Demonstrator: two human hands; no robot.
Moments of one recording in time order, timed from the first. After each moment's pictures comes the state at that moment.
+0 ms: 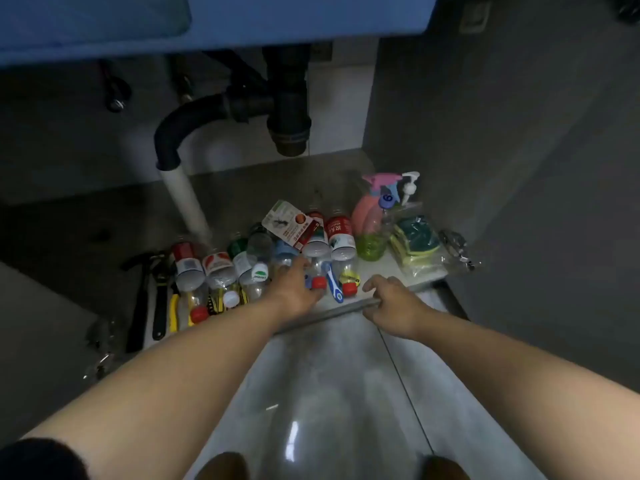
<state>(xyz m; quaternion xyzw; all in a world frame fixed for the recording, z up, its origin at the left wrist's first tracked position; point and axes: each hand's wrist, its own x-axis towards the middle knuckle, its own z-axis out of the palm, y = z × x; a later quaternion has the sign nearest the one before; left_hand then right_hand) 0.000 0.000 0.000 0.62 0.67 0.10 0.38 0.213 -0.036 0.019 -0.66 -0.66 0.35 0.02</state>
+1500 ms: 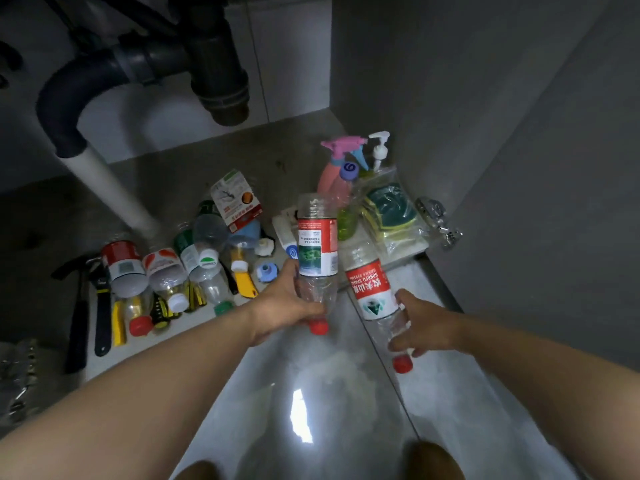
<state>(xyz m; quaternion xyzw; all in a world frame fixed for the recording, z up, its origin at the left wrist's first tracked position) 0.054 -0.011 -0.027 0.50 0.57 0.17 0.63 0.328 -0.053 -0.044 -0.63 -0.52 0.57 -0.03</state>
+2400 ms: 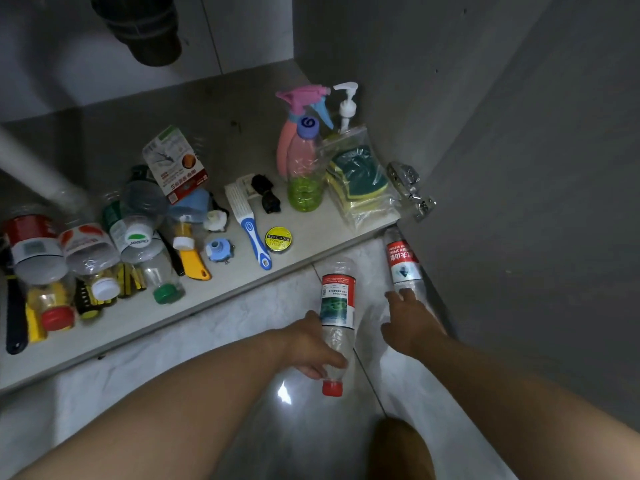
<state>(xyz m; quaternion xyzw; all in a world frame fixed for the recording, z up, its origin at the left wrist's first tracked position) 0.140 -0.059 -0.096 0.47 0.54 -0.13 0.69 0.350 -0.087 -0.121 -0.76 -0.55 0.31 -0.14</state>
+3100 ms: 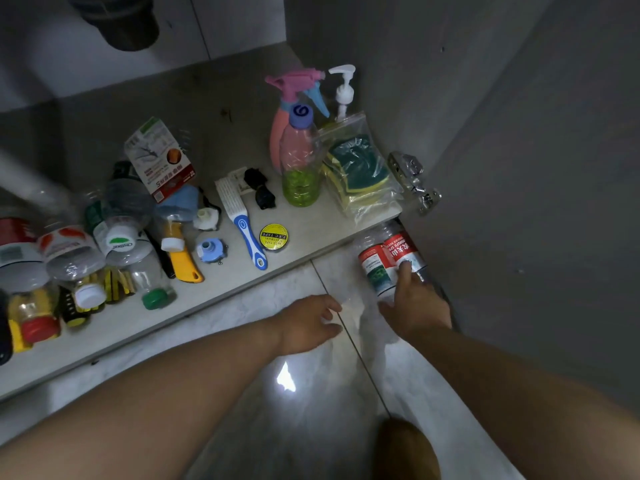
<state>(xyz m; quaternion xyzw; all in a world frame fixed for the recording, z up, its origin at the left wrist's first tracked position) 0.137 -0.036 -0.110 0.65 0.50 -0.08 0.56 0.359 -0.070 -0.138 -0.80 -0.54 0.22 -0.08</state>
